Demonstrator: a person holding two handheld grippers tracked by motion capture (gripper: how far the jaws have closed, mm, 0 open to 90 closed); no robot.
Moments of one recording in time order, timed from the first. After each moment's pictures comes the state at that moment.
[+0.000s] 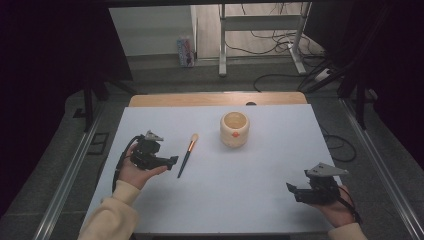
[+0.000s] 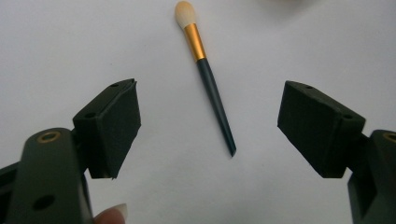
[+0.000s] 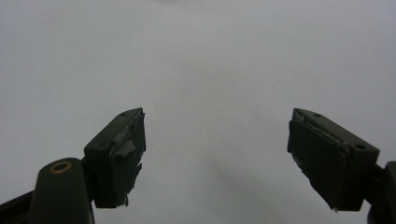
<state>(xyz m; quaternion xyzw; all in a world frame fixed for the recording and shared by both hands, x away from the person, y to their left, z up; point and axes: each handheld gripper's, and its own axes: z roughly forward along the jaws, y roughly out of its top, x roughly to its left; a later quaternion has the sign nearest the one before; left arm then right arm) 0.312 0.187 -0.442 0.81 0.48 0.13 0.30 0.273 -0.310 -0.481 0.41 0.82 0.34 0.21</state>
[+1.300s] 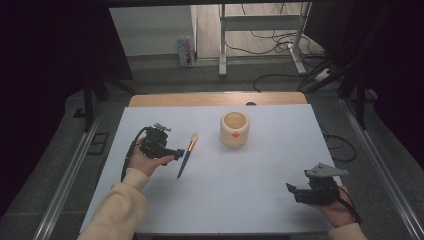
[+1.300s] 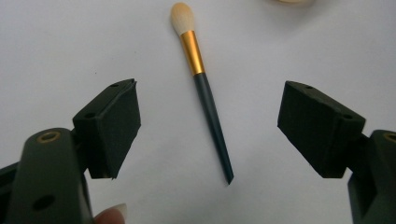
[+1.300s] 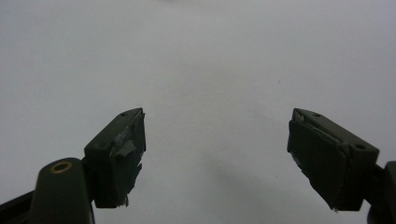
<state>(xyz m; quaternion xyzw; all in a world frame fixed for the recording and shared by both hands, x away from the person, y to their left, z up) 0.350 0.174 -0.447 0.81 0.50 0.08 0.28 0.273 -0.309 -0.481 0.41 0.82 0.33 0.21</state>
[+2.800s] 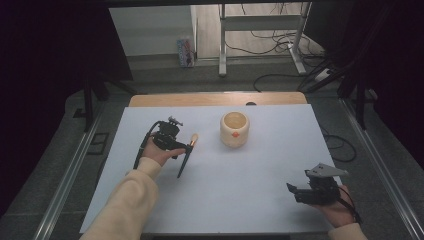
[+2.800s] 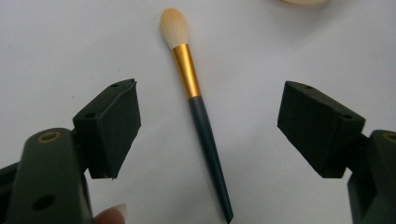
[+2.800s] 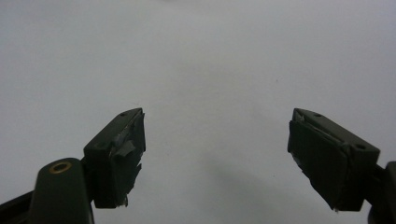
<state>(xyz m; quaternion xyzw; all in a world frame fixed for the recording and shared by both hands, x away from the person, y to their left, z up) 0.387 0.150 -0.460 0.82 0.51 0.06 0.25 0.273 -0.311 -0.482 0.41 0.82 0.33 0.21</state>
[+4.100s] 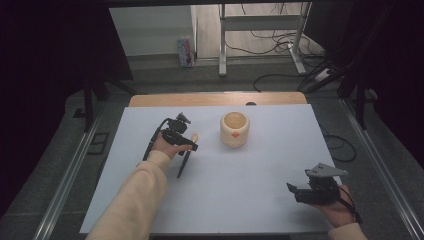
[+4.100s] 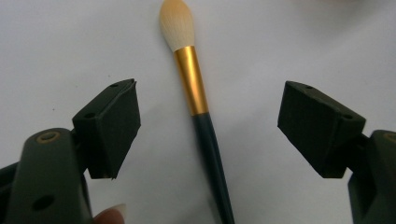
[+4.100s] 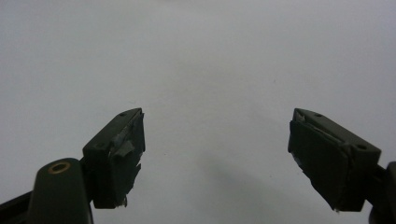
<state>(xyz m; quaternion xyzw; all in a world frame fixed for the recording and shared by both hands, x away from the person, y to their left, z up) 0.417 0.132 -0.476 0.83 0.52 0.03 0.21 0.274 -0.310 -0.482 0.41 0.83 0.33 0.22</state>
